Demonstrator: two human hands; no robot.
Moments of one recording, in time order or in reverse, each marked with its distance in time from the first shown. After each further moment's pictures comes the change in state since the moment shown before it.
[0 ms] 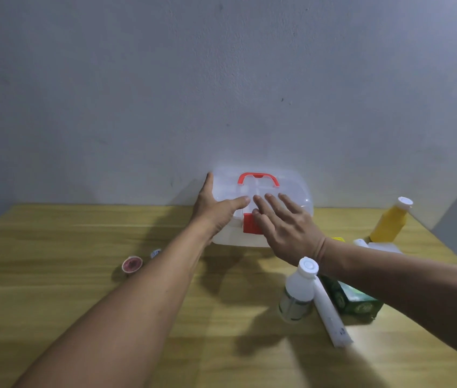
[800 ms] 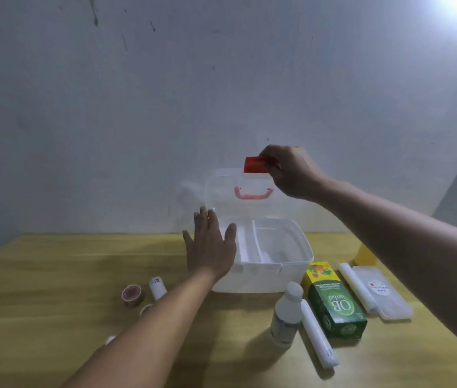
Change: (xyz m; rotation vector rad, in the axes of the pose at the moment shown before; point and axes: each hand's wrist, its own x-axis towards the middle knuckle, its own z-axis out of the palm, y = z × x) left_hand -0.030 -0.003 0.009 0.716 0.030 0.198; right_hand 0.115 0.100 -0.072 0.566 -0.261 0.616
